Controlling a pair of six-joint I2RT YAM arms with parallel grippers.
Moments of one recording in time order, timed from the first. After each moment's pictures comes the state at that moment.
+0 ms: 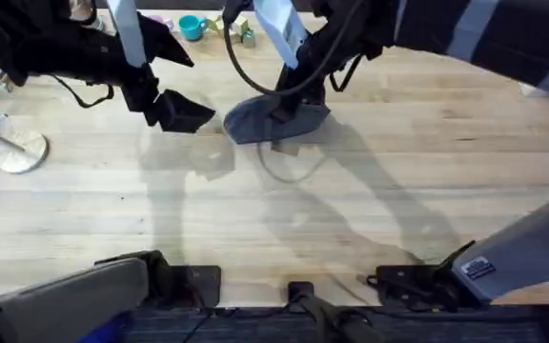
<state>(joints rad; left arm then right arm) 0.18 1.37 1.17 -1.01 0.73 1.18 0.55 1.81 1.48 -0.75 -0.26 -0.63</state>
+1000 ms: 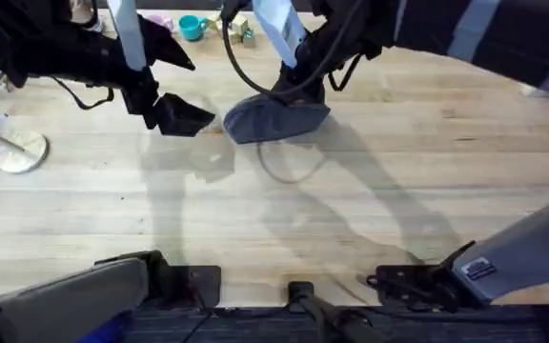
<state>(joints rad) 0.18 1.37 1.17 -1.04 0.74 1.21 0.56 1.81 1.48 -0.73 -0.26 -0.64</state>
